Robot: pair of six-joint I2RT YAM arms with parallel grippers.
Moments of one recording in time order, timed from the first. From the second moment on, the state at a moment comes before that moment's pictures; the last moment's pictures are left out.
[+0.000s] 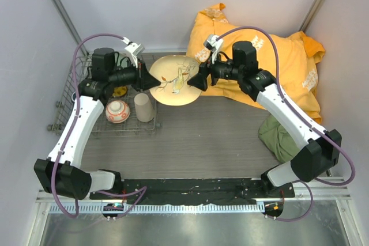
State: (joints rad) left arm -0.19 1.29 1.34 -0.52 0.79 -0.04; right arm 0.46 1.44 1.40 -0.26 -0.64 -0.03
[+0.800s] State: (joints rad) left arm -0.21 1.25 1.31 -0.38 0.79 -0.10; right arm 0.36 1.43 1.27 -0.35 -0.62 -0.04
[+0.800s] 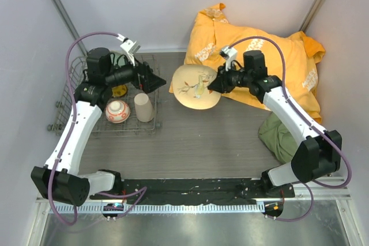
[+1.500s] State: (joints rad) left arm -0.19 1.20 1.29 -0.48 0.74 0.10; right arm -0.13 1.50 1.11 -0.82 -0.80 -0.47
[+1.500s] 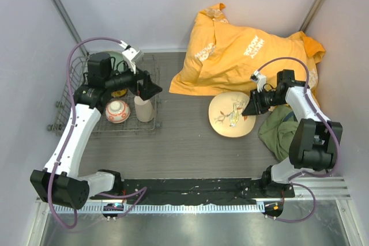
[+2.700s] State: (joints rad) left arm -0.19 1.22 1.25 -0.52 0.67 0.13; right arm -0.19 1.96 1.21 -1.19 -0.86 -0.96
